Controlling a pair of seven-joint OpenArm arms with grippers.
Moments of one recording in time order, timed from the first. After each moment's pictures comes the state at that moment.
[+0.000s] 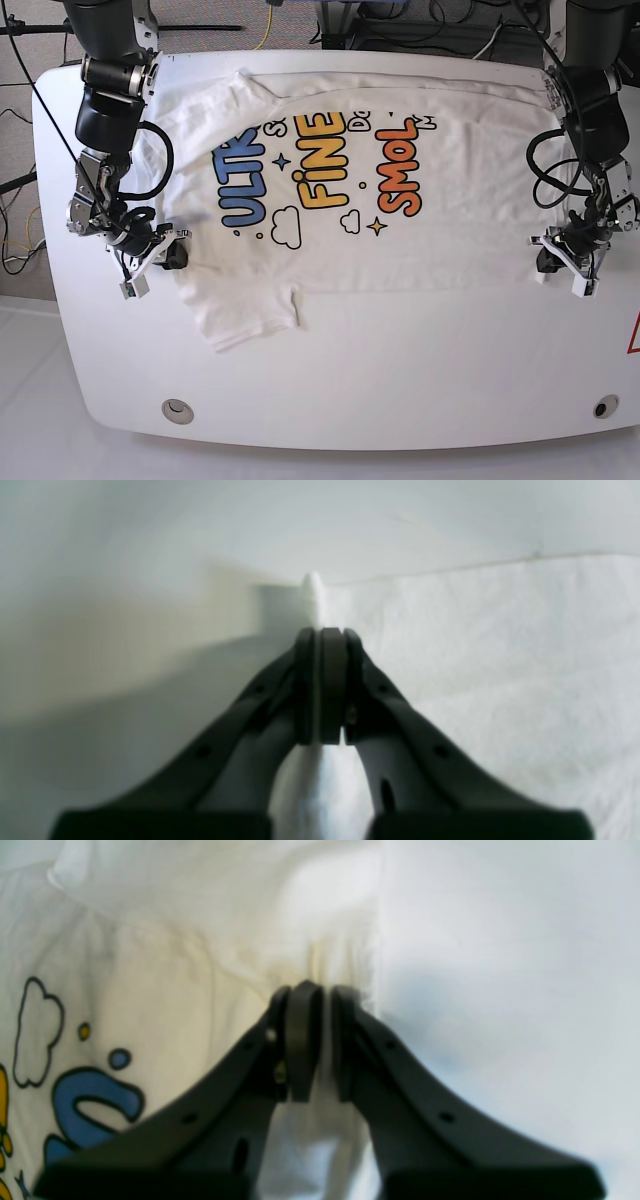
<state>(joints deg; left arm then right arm) -25.6 -25.0 -22.3 37.1 -5.4 -41.9 23.6 22.0 17.9 16.2 46.0 15.5 40.1 -35.1</state>
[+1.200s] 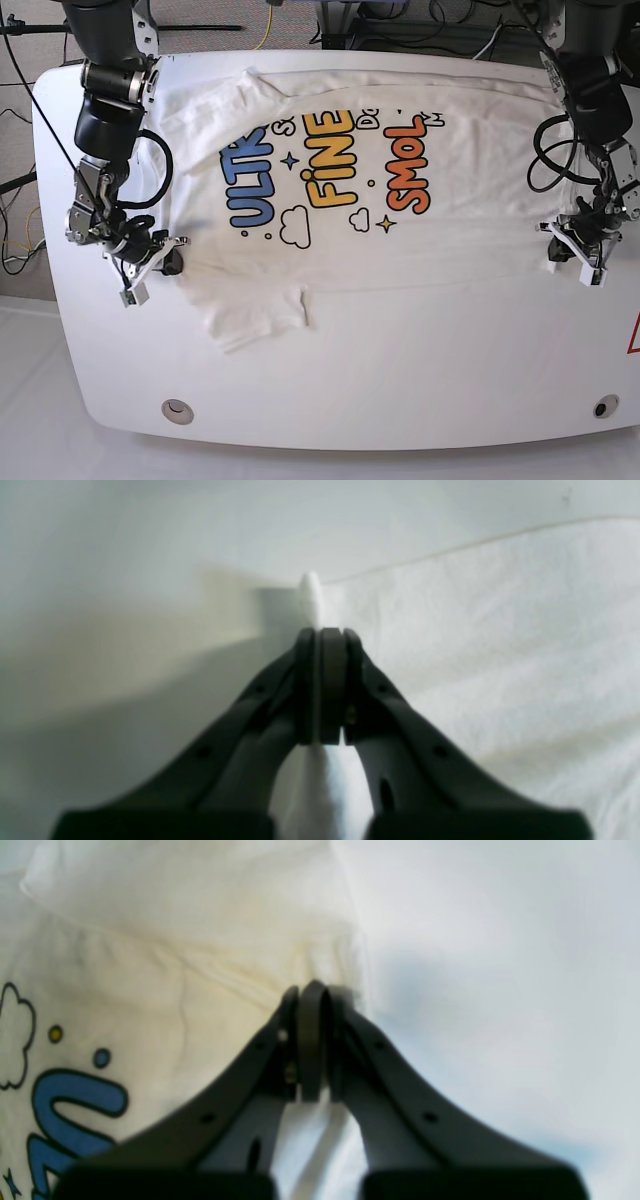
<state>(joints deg) -20.4 -25.0 -24.4 45.9 -4.9 -41.9 26.9 24.2 17.7 16.9 46.7 13.6 40.1 -36.8</state>
